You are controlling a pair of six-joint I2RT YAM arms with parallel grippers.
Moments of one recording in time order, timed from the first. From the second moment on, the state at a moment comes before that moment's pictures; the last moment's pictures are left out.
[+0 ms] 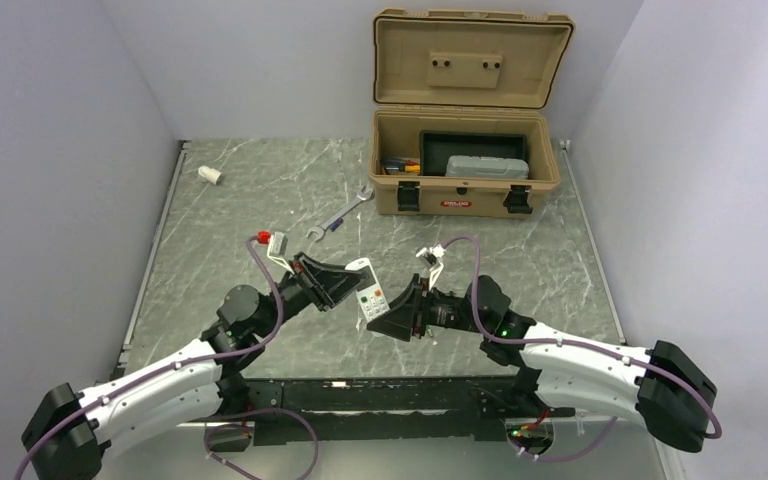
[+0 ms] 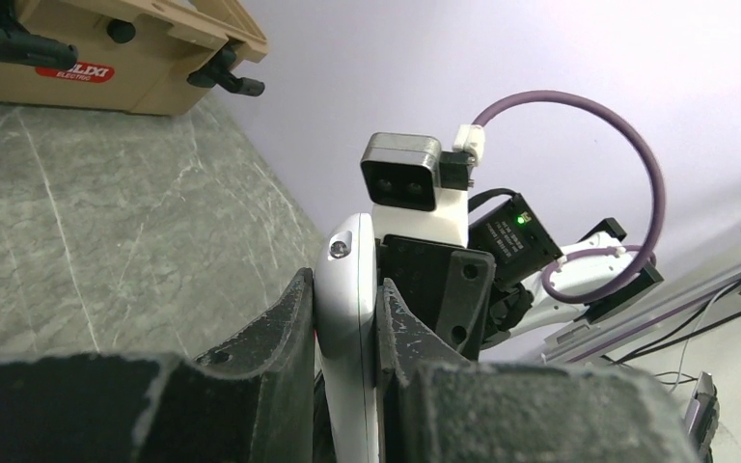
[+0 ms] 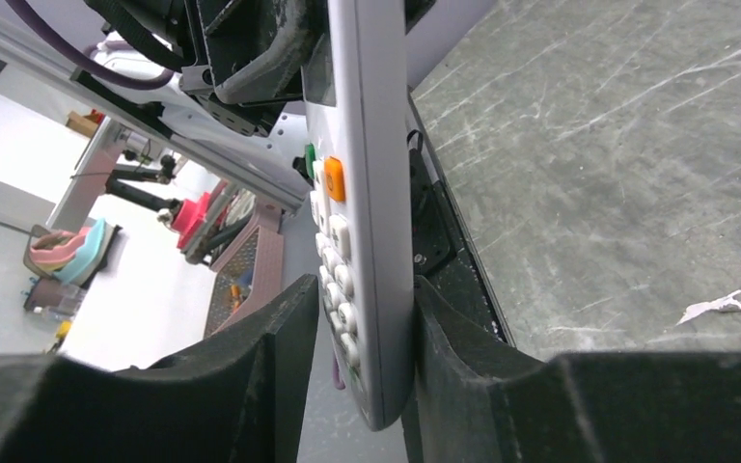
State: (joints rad) left arm -0.85 0.74 0.30 0.68 0.10 -0.92; right arm 0.96 0.95 0.34 0.63 -0.44 0.83
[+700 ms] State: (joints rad) left arm -0.86 0.68 0.30 0.65 0.10 -0.92; right arm 0.96 0.87 0.27 0.71 -0.43 0.85
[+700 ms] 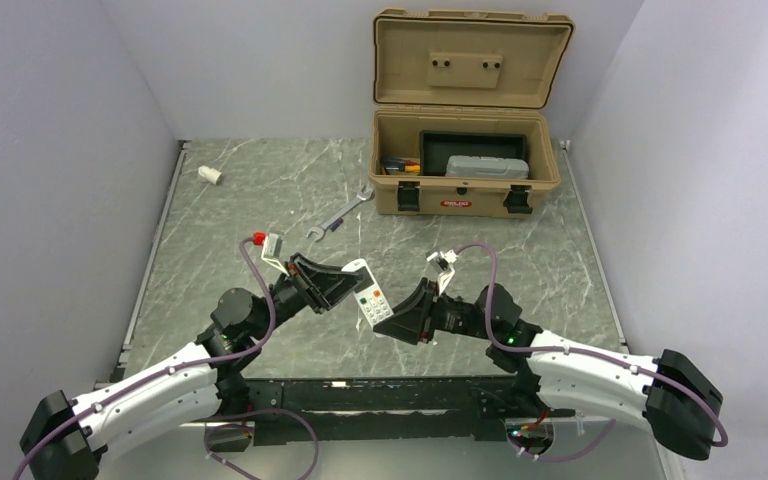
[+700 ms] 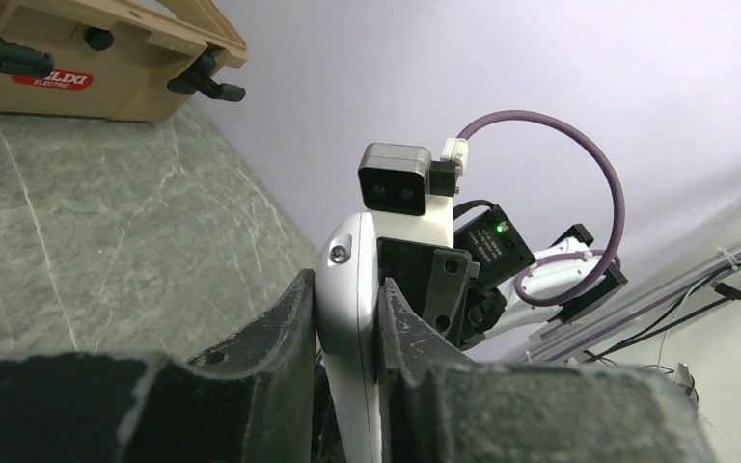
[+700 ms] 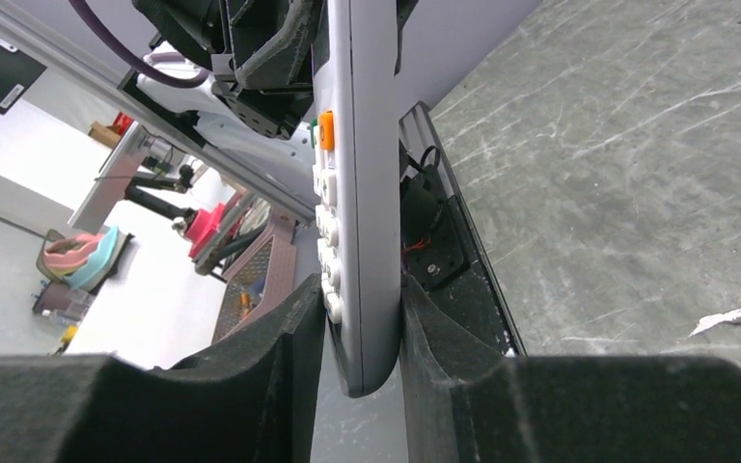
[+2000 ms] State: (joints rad) left arm -0.85 0.90 1.04 -0.54 -0.21 -1.01; right arm 1.41 1.02 0.64 0.07 0.74 0.12
